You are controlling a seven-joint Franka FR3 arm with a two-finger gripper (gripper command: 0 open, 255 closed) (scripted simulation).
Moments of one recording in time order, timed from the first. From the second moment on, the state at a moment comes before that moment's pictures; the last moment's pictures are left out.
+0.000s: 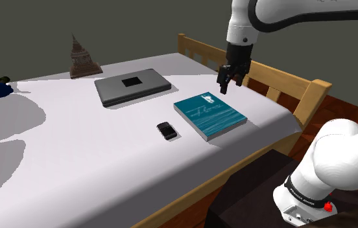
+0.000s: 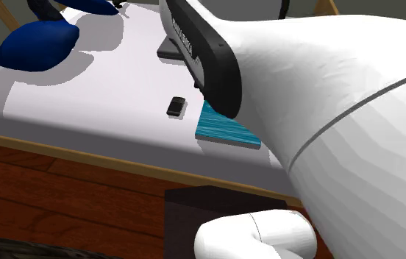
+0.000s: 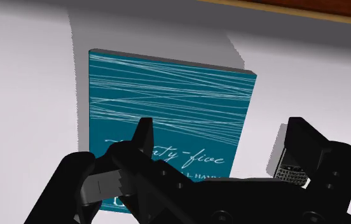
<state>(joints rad) 0.02 -0.63 0.02 -2.30 0.01 1.66 0.20</state>
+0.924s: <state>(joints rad) 0.07 -0.22 0.17 -2.23 0.00 2.01 0.40</state>
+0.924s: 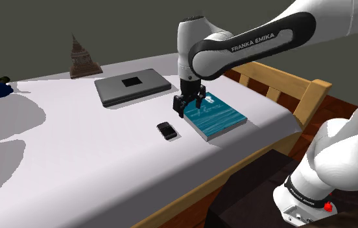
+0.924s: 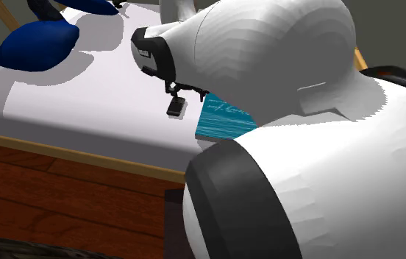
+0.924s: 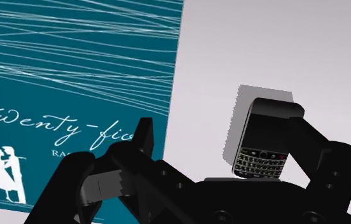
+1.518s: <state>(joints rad) 0.10 0.10 0.23 -2.04 -0.10 2.13 0.55</state>
